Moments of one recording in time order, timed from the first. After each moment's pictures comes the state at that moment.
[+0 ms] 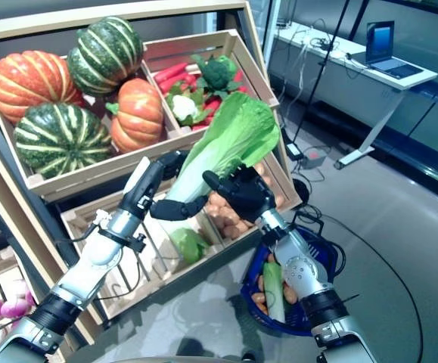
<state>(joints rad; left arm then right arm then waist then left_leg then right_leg) -0.25 0.49 -0.38 0.11 -0.08 -0.36 0.08 -0.30 -0.42 0.25 0.19 1.22 0.02 0.45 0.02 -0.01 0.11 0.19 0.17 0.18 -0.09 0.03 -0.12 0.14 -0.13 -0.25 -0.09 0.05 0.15</state>
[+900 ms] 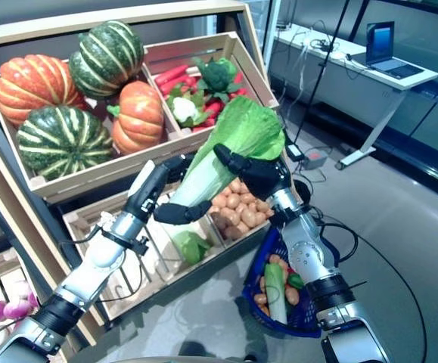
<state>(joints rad) -0.25 0.49 -0.42 0.13 -0.08 -0.39 0.08 -0.39 -0.46 0.23 0.19 1.15 -0.17 0.36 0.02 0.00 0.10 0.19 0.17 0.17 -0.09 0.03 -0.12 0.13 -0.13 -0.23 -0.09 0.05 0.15</state>
